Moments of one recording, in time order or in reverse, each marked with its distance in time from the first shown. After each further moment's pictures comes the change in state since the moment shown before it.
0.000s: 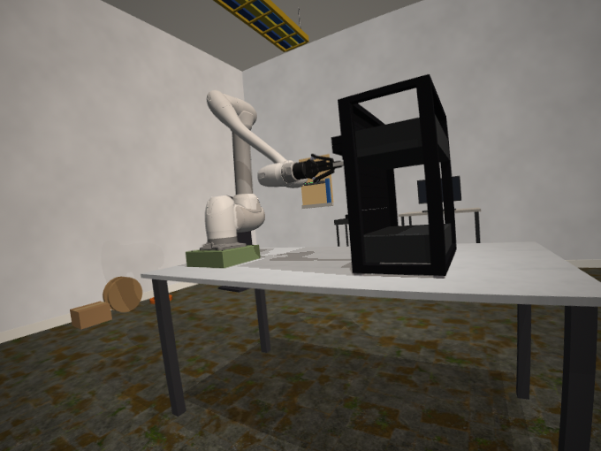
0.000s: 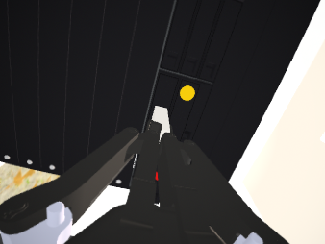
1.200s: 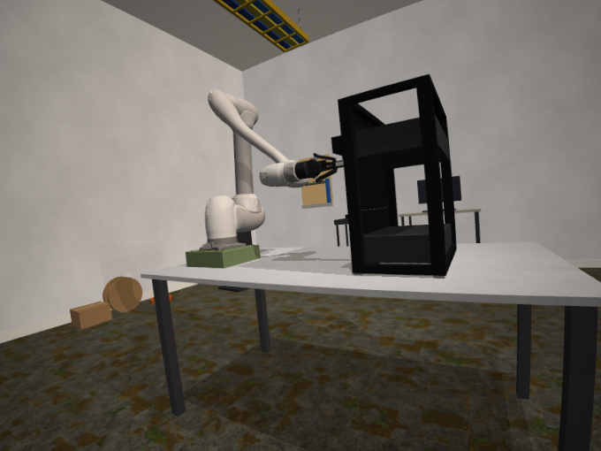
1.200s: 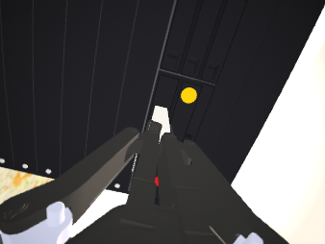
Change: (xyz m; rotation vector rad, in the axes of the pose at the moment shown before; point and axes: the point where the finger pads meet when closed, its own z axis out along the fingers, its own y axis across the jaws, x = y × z) arm 0.000 0.000 0.012 0.000 0.000 0.000
